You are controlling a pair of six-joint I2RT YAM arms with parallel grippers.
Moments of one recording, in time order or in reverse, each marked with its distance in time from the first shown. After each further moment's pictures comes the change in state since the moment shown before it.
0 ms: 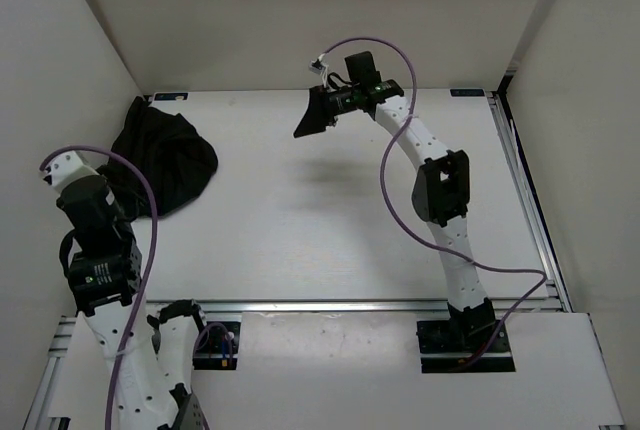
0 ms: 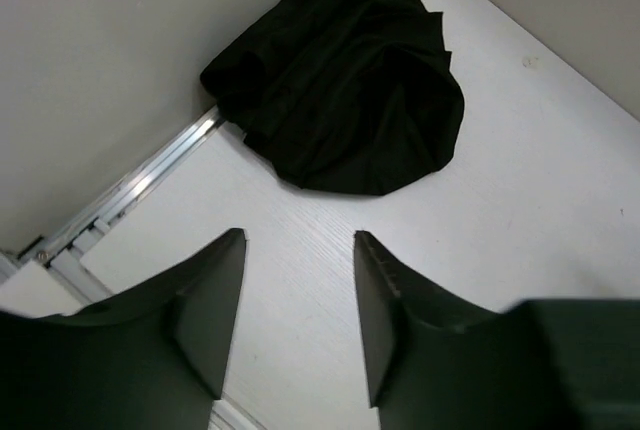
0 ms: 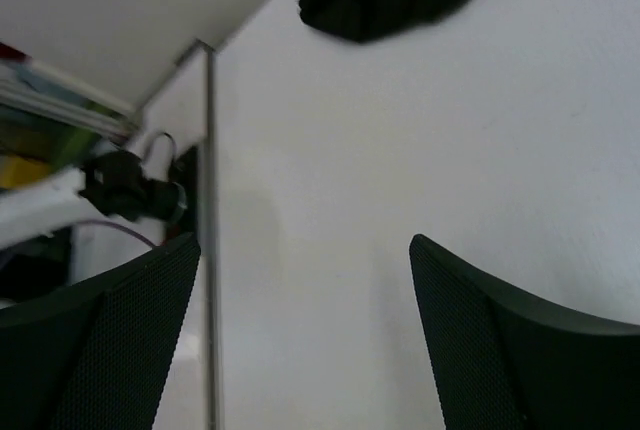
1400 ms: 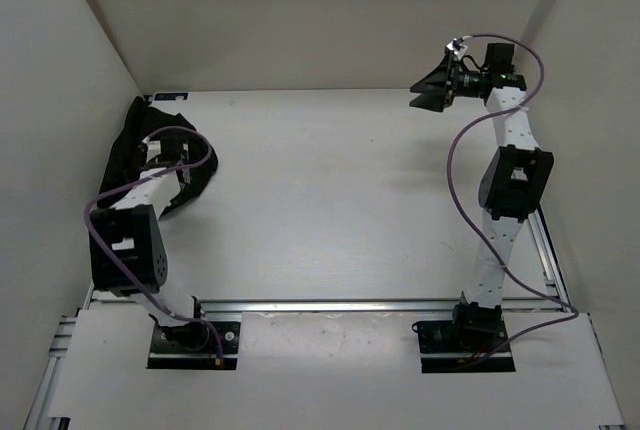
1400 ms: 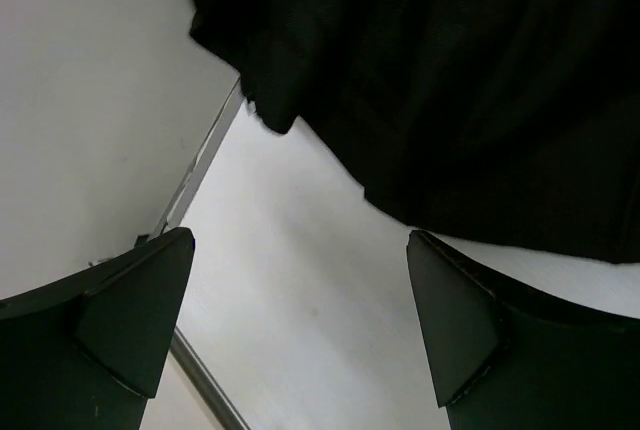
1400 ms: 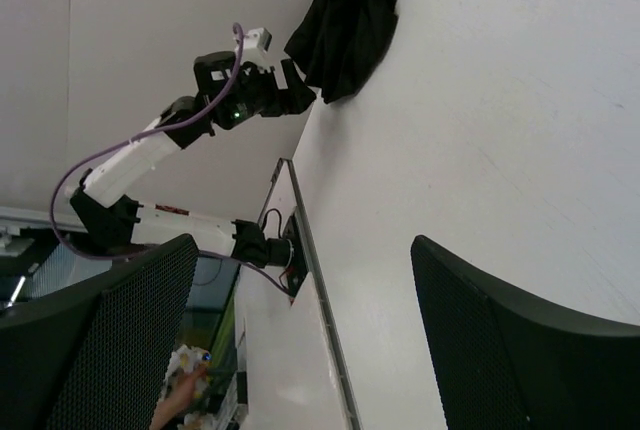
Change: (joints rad) left arm -0.203 0.893 -0.210 0.407 -0.497 0.154; right arm -0.571 -0.091 -0.151 0.059 -0.321 0.375
